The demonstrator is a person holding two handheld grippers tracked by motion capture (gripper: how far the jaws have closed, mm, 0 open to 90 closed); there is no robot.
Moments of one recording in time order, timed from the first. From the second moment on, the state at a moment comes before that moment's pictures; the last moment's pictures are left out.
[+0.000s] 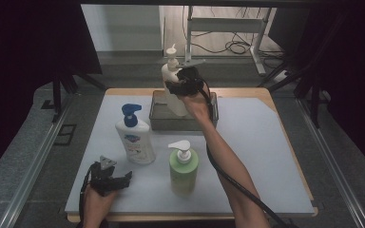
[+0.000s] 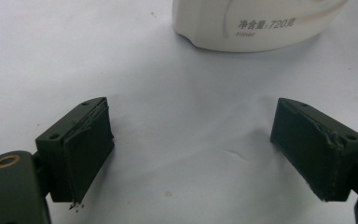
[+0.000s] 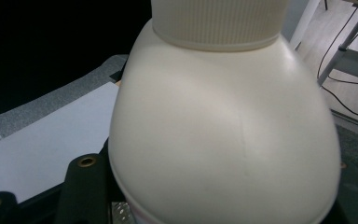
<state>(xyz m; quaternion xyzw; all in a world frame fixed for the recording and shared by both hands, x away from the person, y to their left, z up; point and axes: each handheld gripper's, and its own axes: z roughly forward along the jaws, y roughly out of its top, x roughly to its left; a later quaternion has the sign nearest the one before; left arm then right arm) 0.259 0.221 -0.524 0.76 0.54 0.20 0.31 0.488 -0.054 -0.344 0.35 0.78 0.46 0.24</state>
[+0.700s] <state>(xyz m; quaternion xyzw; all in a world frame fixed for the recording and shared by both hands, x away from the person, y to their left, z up) 0.259 0.221 -0.524 0.75 0.55 0.20 0.31 0.503 -0.041 -0.378 0.36 0.78 0.45 0.23</state>
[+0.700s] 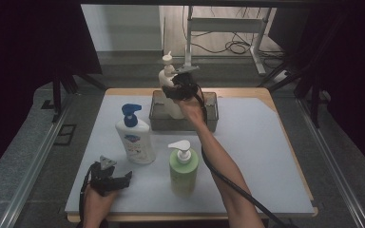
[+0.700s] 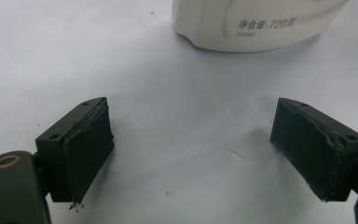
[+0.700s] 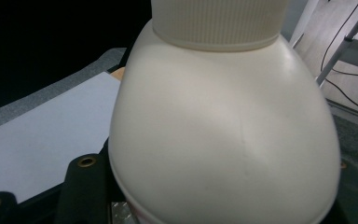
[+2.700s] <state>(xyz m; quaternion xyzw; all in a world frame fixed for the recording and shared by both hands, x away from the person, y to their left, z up) 0.258 0.221 -0.524 0.76 0.54 0.20 0.31 0.488 -0.055 -0.418 0.37 0.81 0.43 0.17</state>
